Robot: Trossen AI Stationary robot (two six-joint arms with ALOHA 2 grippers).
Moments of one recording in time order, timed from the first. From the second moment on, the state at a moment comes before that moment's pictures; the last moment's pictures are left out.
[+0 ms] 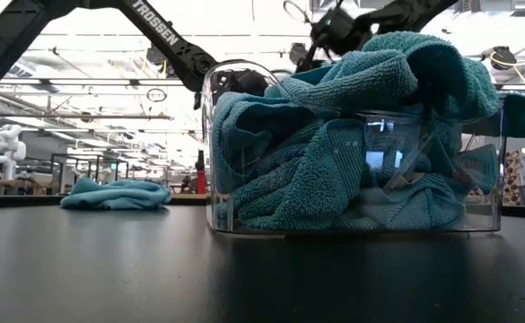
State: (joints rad) left arm 0.46 1.99 1.34 -0.18 0.10 0.33; right arm -0.38 1.59 1.09 -0.21 0.10 -0.07
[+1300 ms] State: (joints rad) left arm 0.52 1.49 1.34 -0.85 -0.15 0.30; right arm -0.39 1.74 1.09 -0.19 0.08 -0.12
